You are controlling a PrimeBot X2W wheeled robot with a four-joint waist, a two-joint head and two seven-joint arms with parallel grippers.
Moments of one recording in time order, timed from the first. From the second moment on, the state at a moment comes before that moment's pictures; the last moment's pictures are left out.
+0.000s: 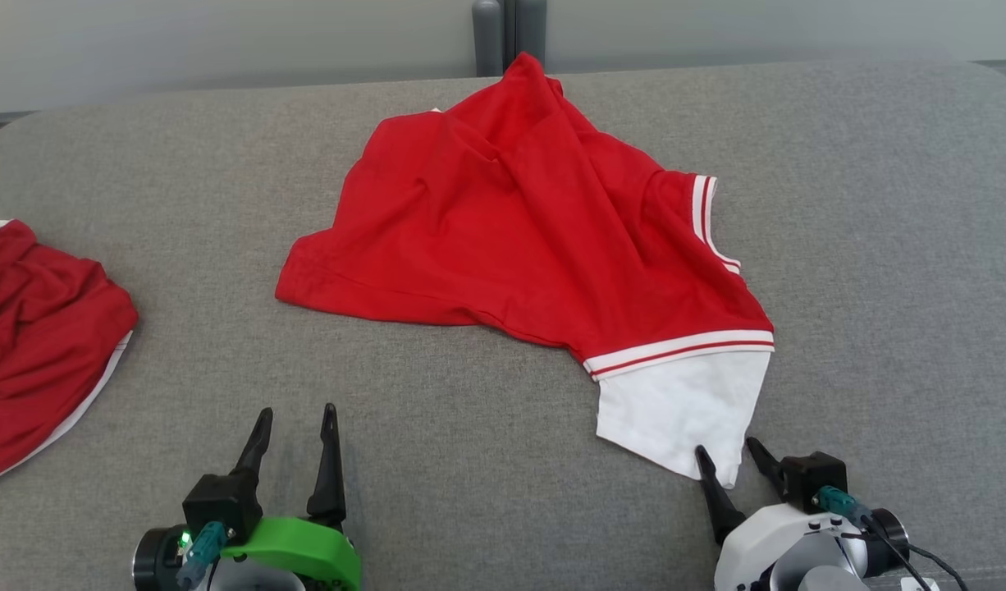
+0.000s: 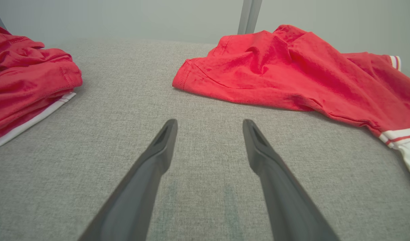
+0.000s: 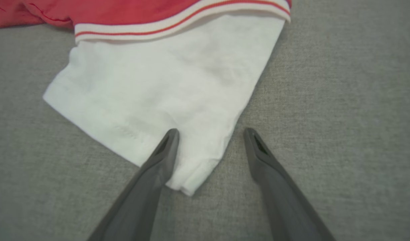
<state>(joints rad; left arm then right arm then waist) -0.06 0.05 -0.14 0.34 -0.22 -0.01 -0.26 -0.18 -0.06 0.22 0.72 0.21 0.13 -0.28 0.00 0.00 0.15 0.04</state>
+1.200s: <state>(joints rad) -0.54 0.09 0.03 0.75 -0.20 -0.11 -0.26 -0.24 -0.13 0.14 0.63 0.23 0.15 -0.29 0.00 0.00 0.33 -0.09</state>
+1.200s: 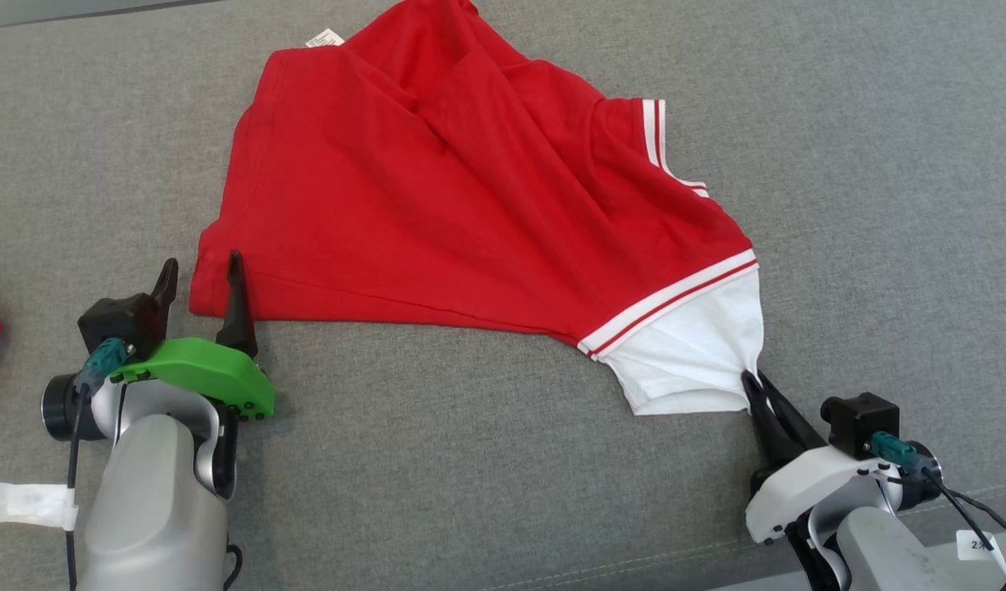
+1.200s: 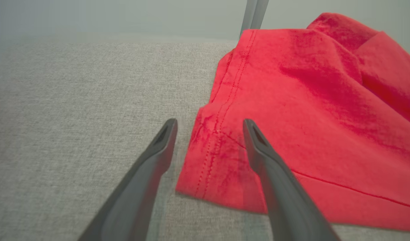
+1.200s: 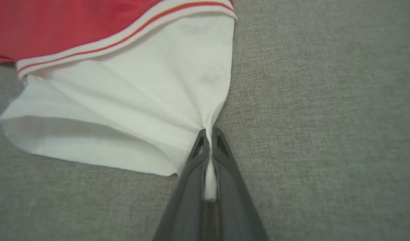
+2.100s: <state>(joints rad) -0.60 0.11 0.00 0.84 -0.24 -0.13 -0.26 -0.25 -0.12 0.15 0.63 0.23 0.15 -0.29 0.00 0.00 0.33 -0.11</state>
